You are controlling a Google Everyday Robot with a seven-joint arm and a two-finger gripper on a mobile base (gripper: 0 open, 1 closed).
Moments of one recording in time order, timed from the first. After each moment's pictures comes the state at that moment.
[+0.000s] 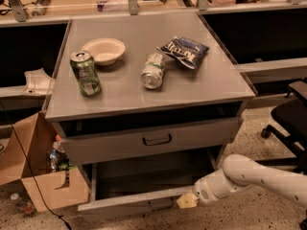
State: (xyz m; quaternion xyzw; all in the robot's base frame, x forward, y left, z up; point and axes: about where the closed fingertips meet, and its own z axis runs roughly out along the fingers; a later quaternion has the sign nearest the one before) arm 0.420 -0.123 0.434 -0.32 0.88 0.34 0.10
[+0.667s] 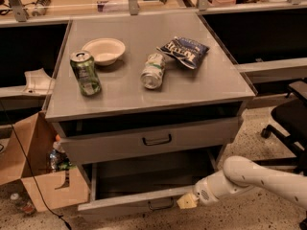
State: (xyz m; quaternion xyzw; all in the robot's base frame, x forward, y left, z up) arm 0.419 -0.126 0.427 -0.31 0.88 0.34 0.10
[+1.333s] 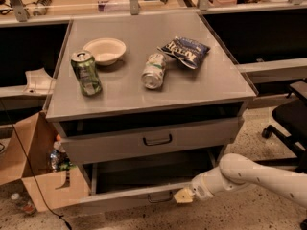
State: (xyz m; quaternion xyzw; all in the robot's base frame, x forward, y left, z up) arm 0.438 -0.116 0.428 -0.30 0.88 0.33 0.12
